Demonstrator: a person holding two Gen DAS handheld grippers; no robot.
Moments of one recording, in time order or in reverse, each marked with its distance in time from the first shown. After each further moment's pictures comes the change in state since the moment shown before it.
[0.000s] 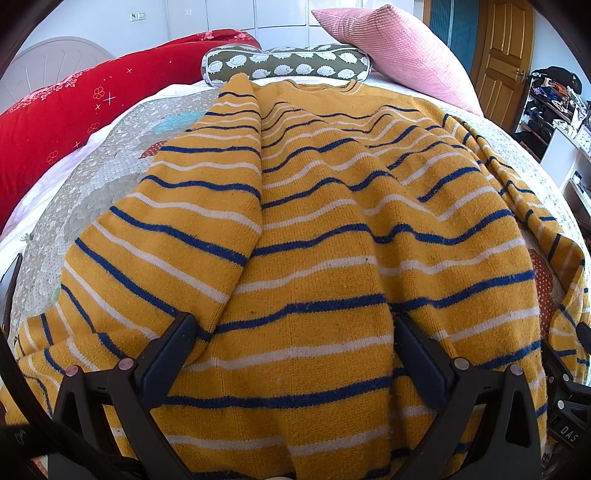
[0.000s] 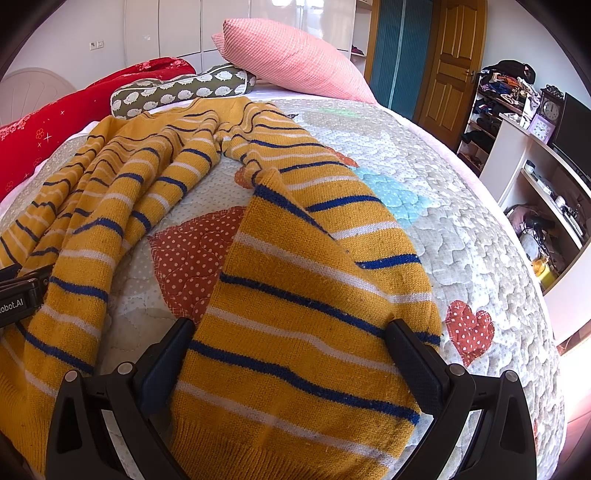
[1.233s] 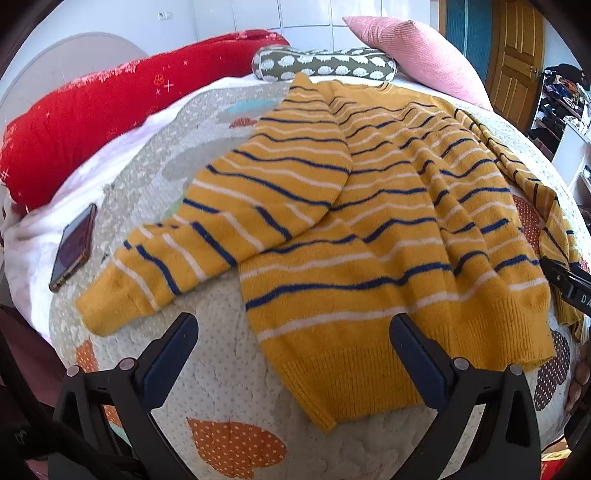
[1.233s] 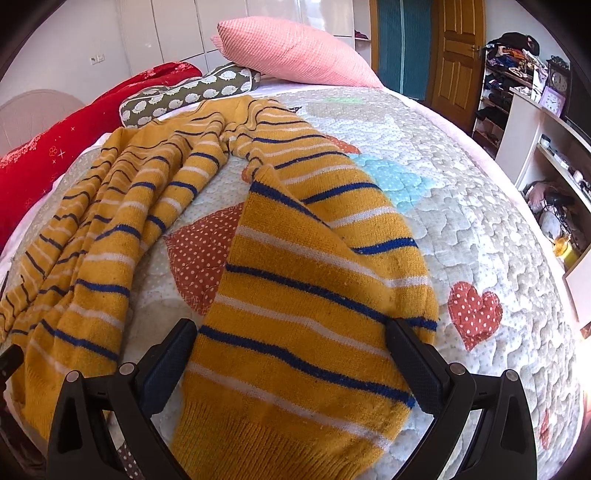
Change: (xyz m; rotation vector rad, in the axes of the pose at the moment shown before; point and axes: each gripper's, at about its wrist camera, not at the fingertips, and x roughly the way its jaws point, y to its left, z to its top) left arm -0.079 0.068 -0.069 -0.020 0.025 0.078; right arm -0.011 -0.018 0.000 0.059 0.044 0.117
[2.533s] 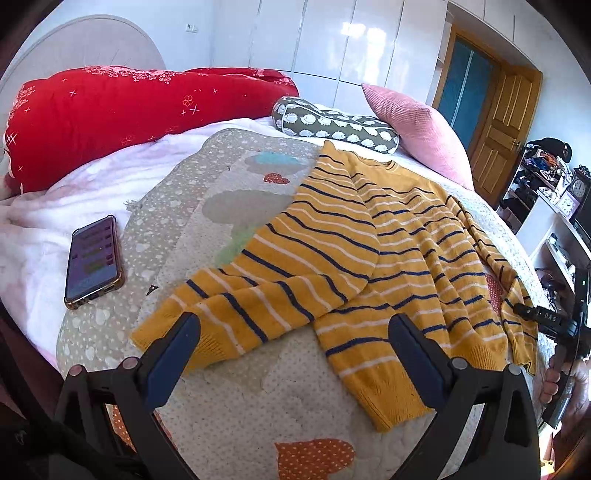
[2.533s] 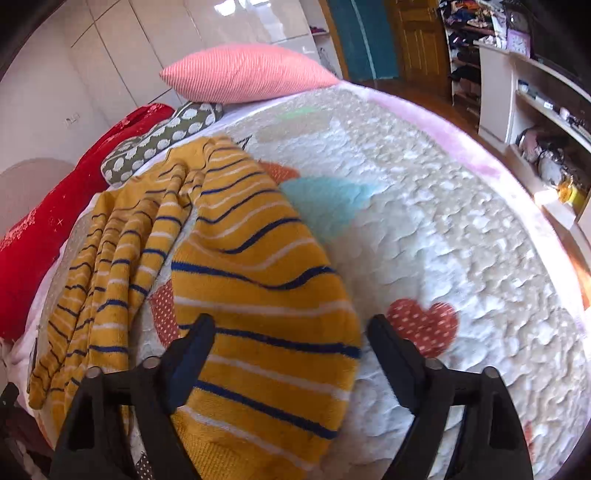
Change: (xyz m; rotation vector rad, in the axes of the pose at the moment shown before) left arm -0.042 0.097 0.012 -0.132 -0.204 -0.175; right arm -0.002 -0.052 0.019 0.214 -0.006 0.099
